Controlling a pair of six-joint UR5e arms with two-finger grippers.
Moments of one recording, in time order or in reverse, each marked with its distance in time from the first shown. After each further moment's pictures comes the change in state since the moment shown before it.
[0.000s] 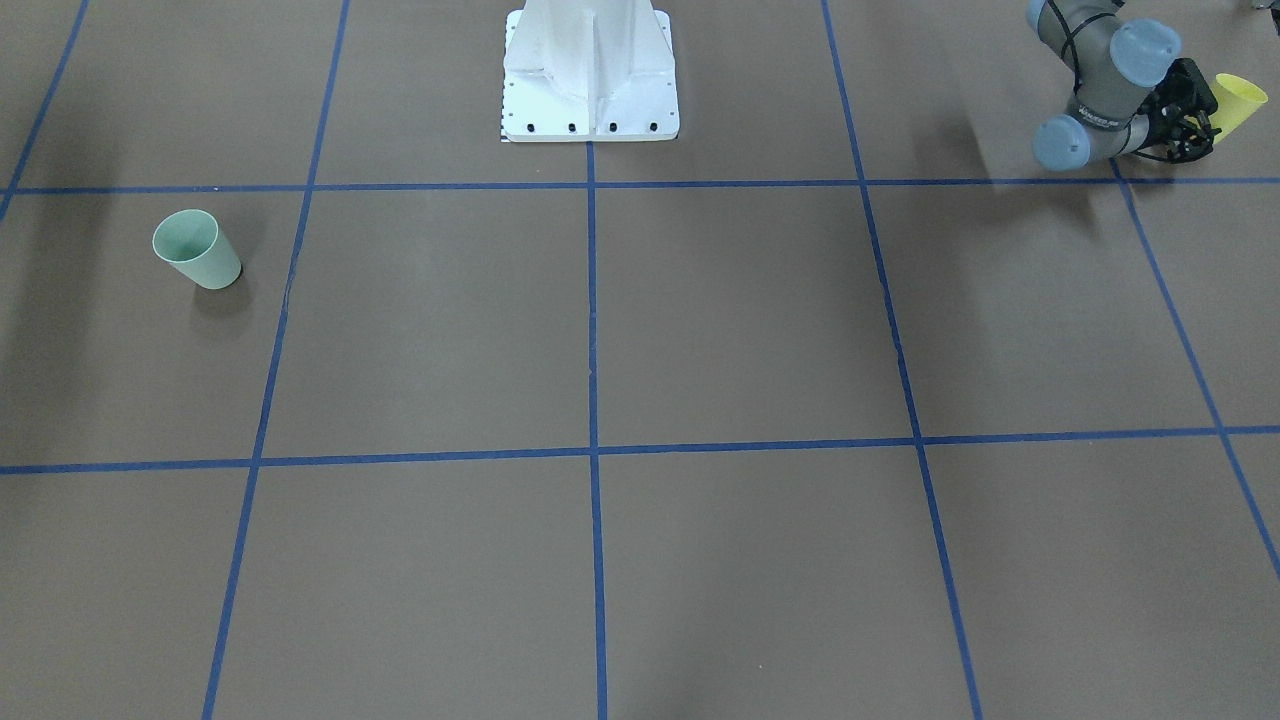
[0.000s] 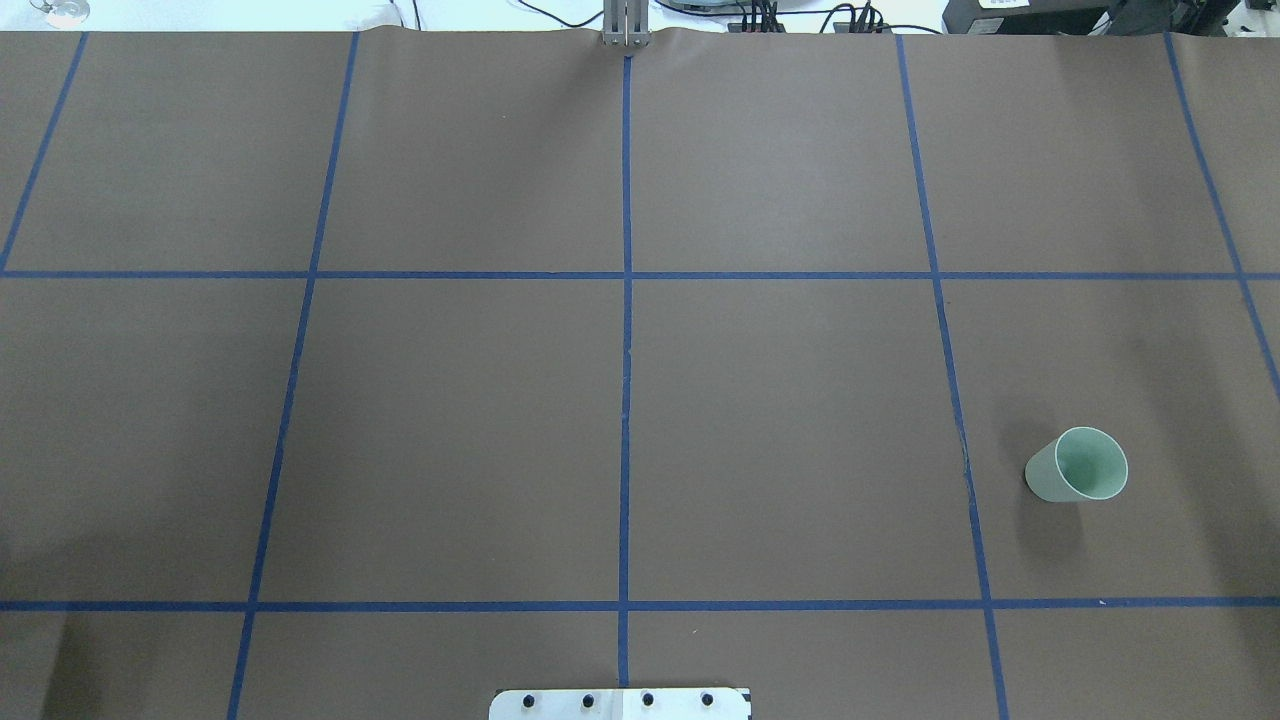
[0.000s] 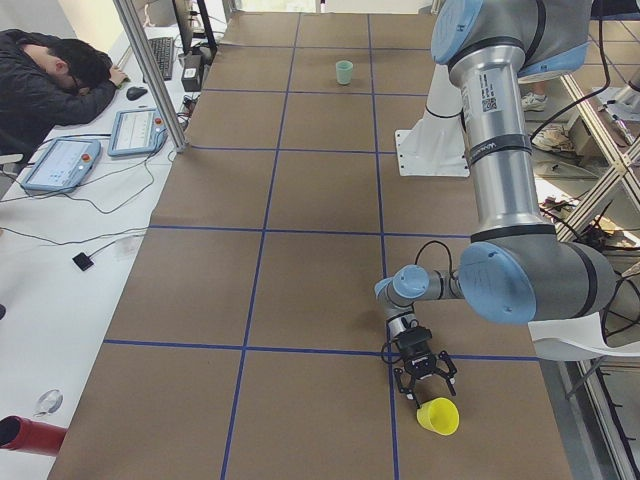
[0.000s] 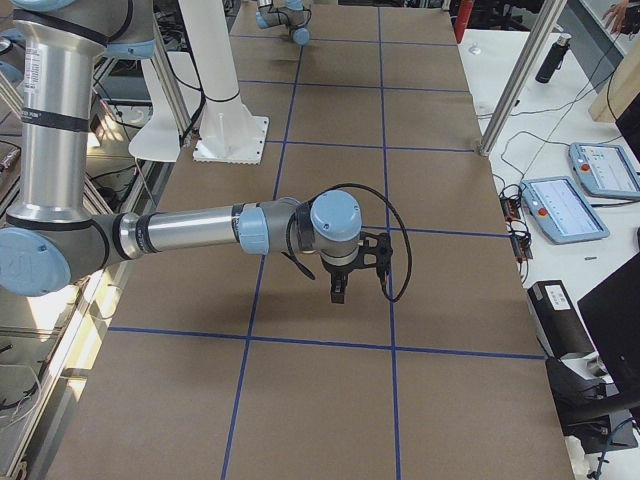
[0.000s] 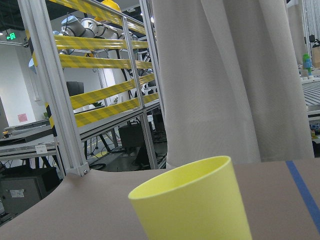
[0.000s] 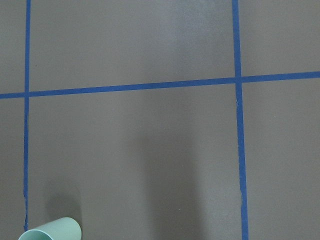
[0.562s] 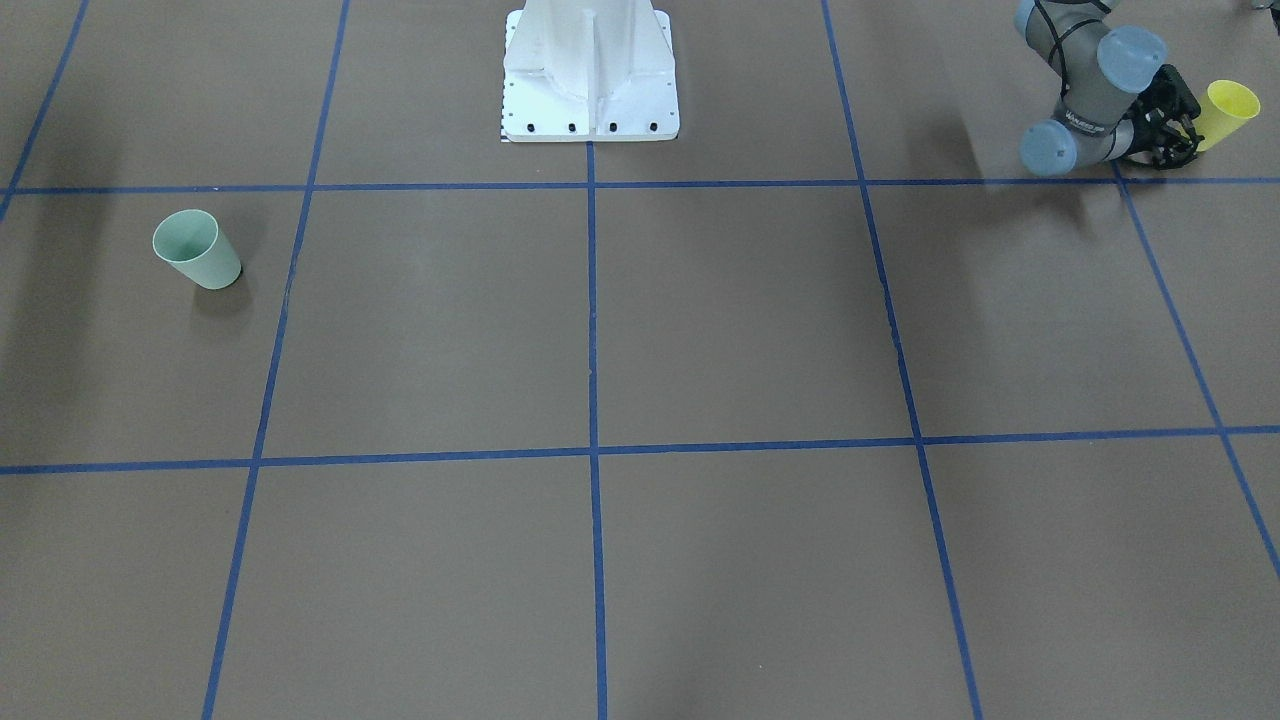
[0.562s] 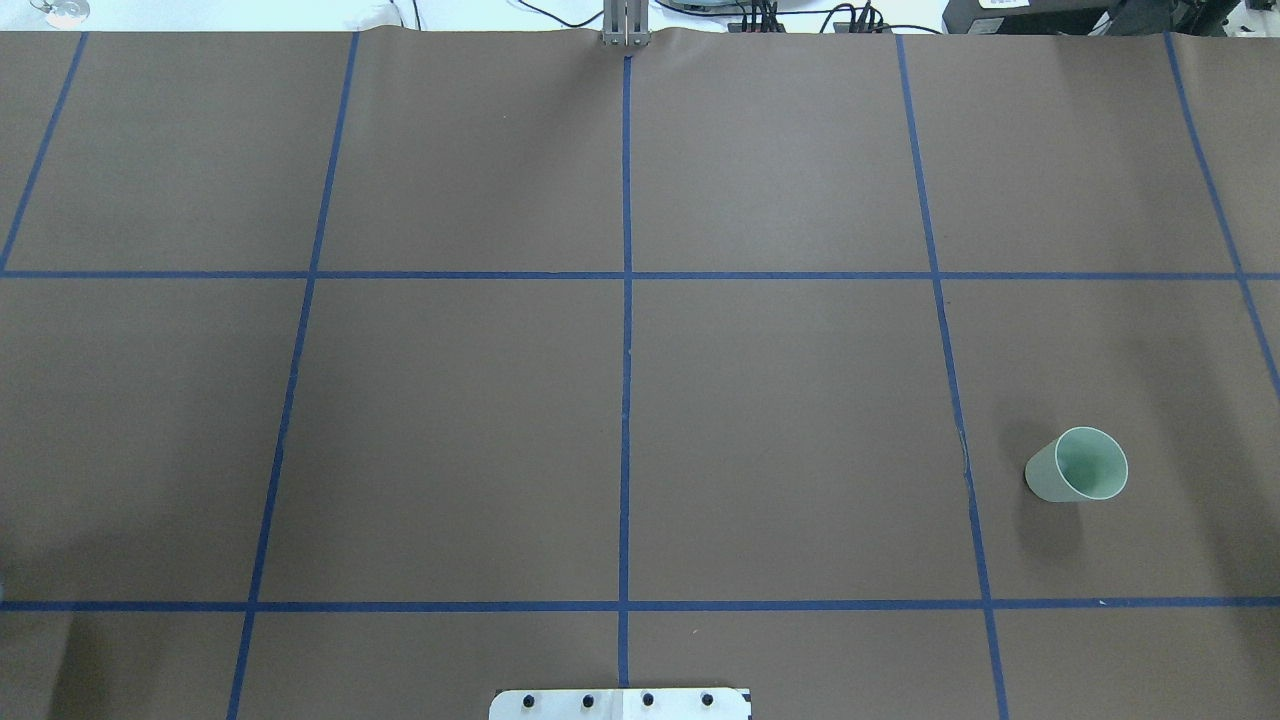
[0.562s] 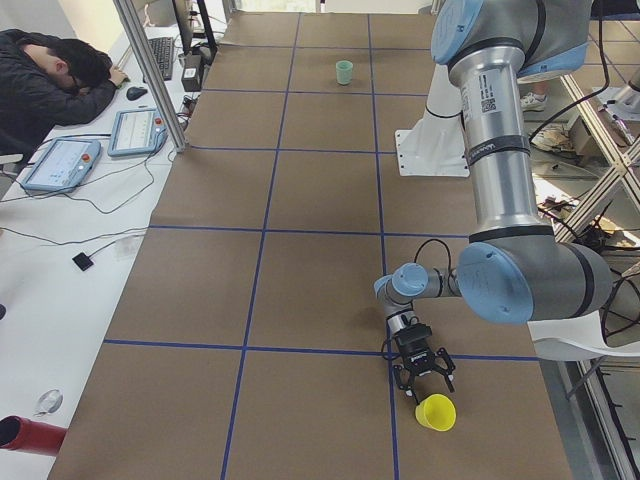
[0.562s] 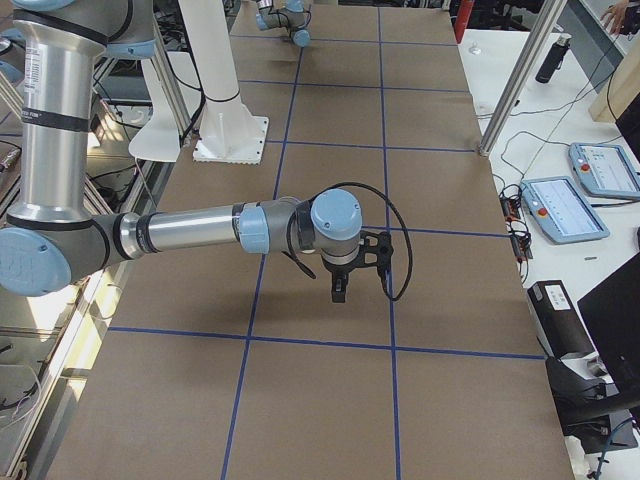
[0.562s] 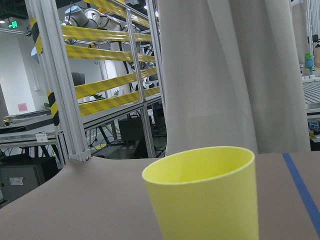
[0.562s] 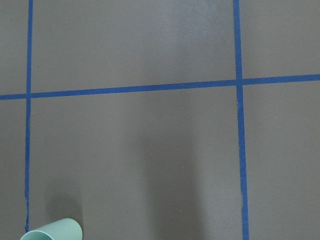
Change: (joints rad) left arm 0.001 -0.006 -0.008 0.000 -0.007 -0.043; right arm 0.001 0.001 0.001 0.000 0.000 0.000
